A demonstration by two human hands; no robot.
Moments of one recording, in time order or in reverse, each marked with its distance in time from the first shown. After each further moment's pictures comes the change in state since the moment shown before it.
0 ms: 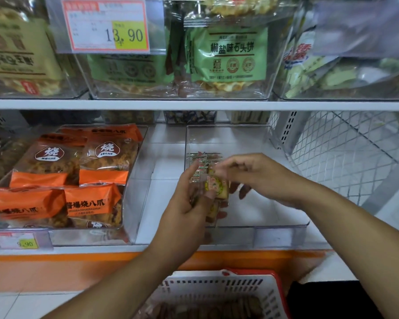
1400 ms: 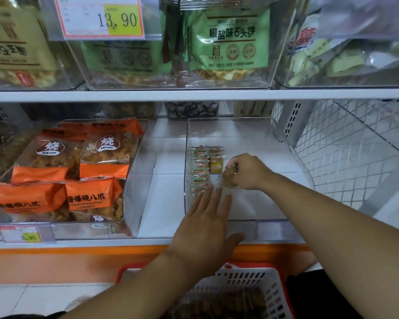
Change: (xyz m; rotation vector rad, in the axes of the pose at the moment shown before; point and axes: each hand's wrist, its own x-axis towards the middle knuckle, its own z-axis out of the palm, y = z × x) left_hand -0.008 -0.026 0.019 1.308 -0.378 0.159; right_hand 0.069 0.071 0.000 -0.582 0.245 0.251
